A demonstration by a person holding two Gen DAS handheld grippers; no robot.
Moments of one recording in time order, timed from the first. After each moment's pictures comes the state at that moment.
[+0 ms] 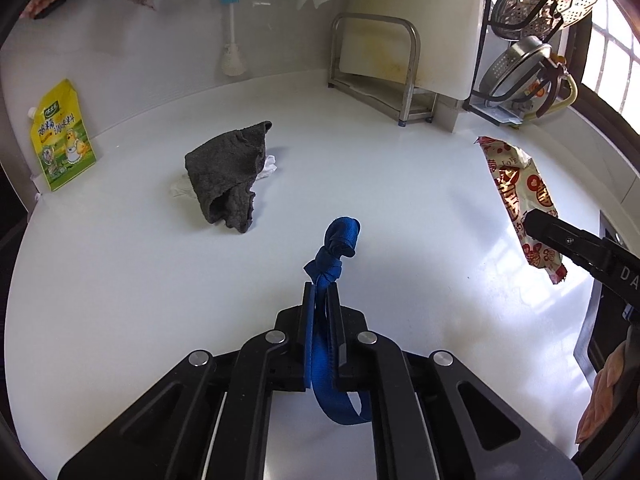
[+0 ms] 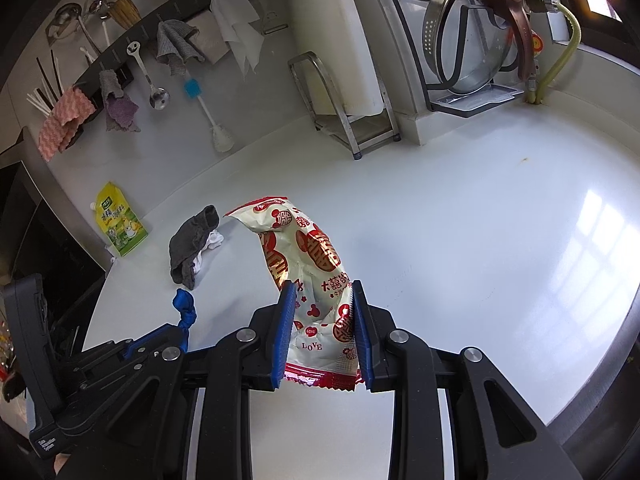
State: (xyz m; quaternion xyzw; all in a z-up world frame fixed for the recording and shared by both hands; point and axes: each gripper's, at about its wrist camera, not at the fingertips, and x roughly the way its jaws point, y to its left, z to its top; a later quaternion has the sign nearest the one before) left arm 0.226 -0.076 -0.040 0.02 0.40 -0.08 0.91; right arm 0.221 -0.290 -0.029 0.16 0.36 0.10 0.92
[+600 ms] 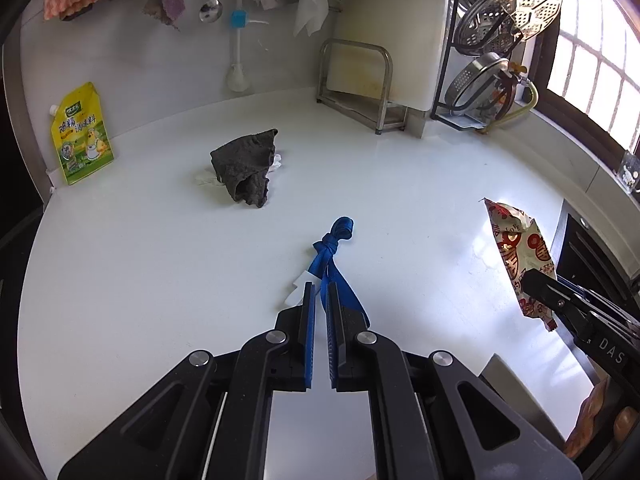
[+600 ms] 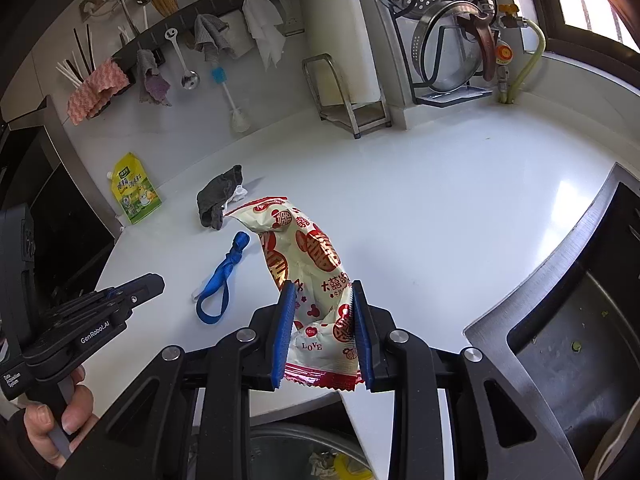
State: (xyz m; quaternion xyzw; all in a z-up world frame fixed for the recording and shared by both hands) left arm 0.158 -0.050 -0.015 0.01 0.39 -0.12 0.91; right arm 0.113 -0.269 -0.022 0.14 0.35 0.08 0.92
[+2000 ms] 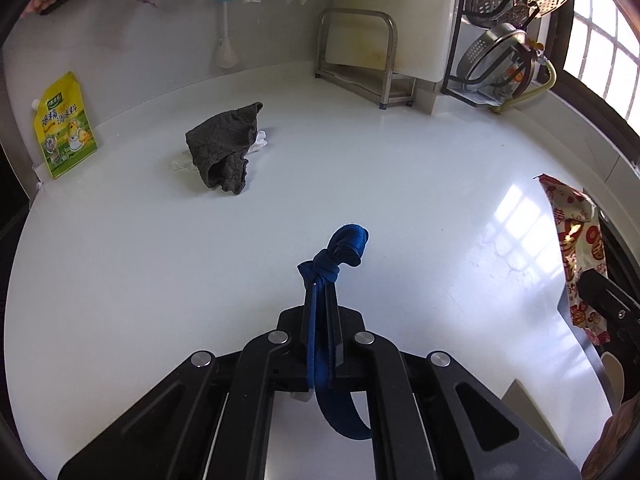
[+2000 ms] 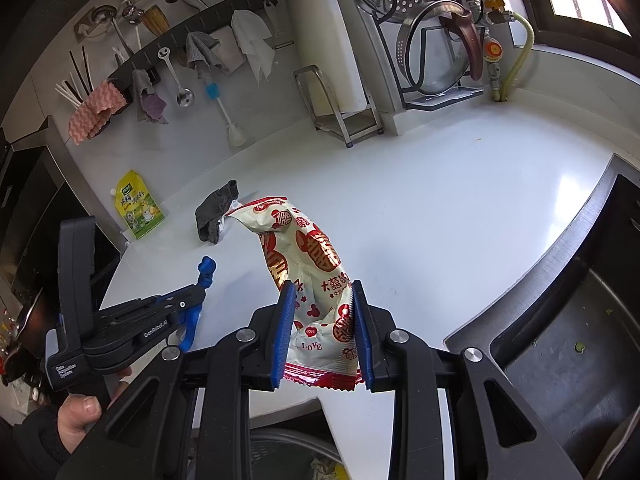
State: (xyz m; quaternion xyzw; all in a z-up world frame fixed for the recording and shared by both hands) left arm 0.183 -0.076 -0.040 0.03 0.41 -0.10 0.90; right arm 0.110 -0.289 -0.022 0.16 0.34 0.08 0.92
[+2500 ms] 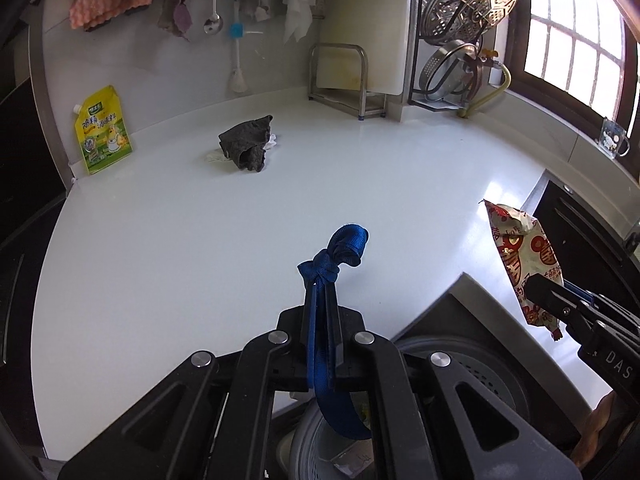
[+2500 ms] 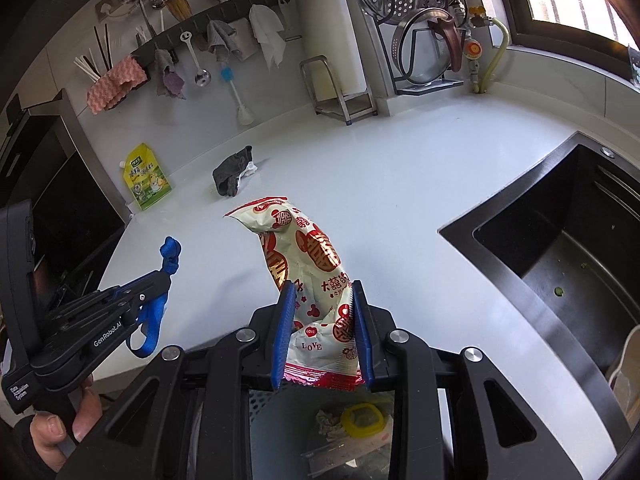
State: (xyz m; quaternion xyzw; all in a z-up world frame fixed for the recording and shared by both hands) left arm 0.058 -0.050 -0.024 0.04 0.37 -0.11 0.92; right arm 0.006 -0.252 -0.030 0.14 0.34 0.06 0.93
